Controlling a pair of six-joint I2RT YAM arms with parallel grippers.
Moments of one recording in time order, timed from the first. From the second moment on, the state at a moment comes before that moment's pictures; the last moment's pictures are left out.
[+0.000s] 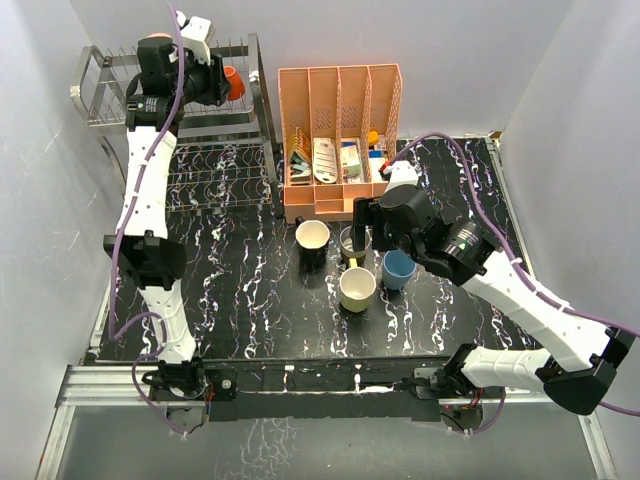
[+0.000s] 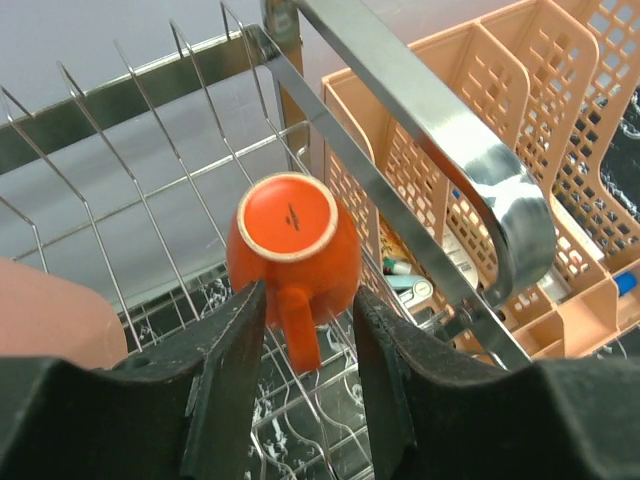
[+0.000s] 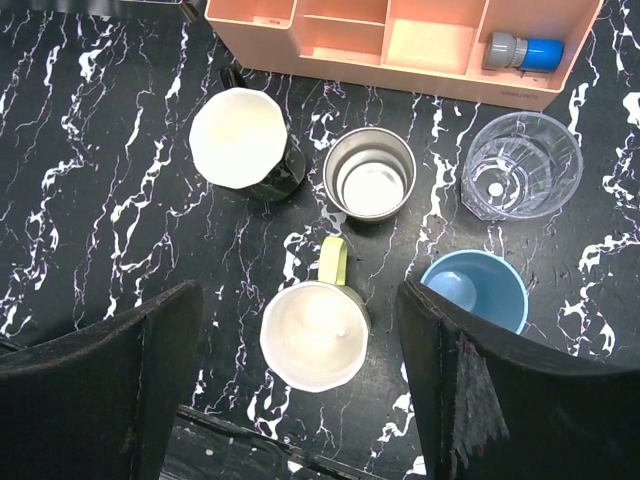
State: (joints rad) left arm -0.07 2.06 2.48 -0.68 0.35 0.11; right arm 0.82 1.15 1.31 -0.79 0.35 0.47
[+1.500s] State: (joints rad) left arm -0.07 1.94 2.48 -0.96 0.39 0.23; right arm 0.82 1.09 1.24 -0.75 0.30 0.50
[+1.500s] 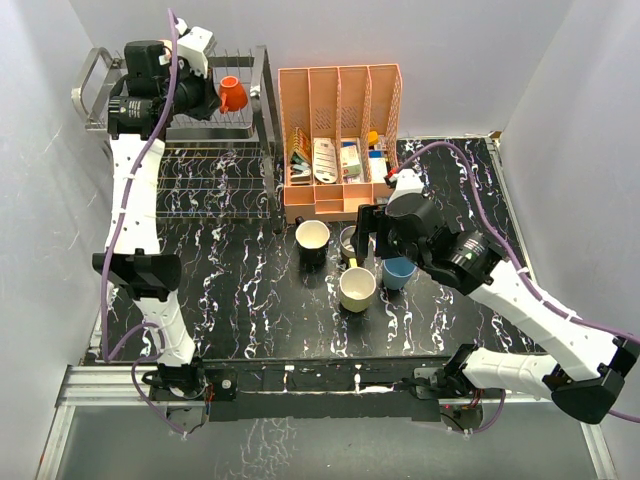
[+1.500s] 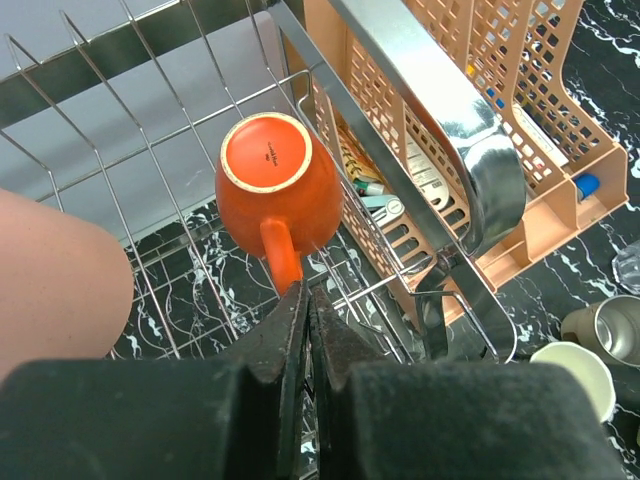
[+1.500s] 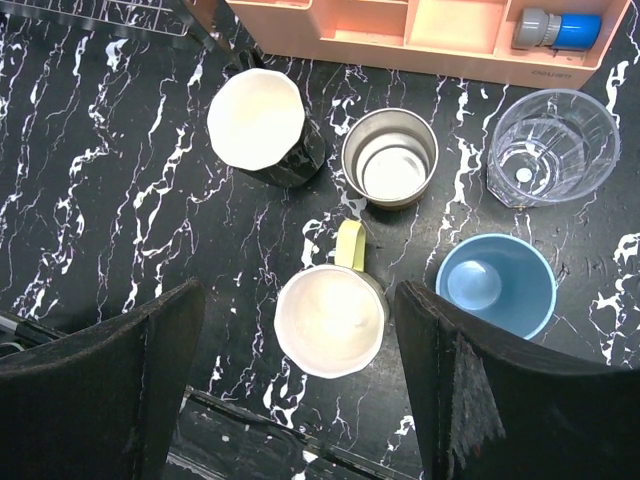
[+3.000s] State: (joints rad) left arm -0.14 2.07 2.51 -0.74 0.25 0.09; right arm 0.82 1.07 1.16 -0.73 0.31 0.52
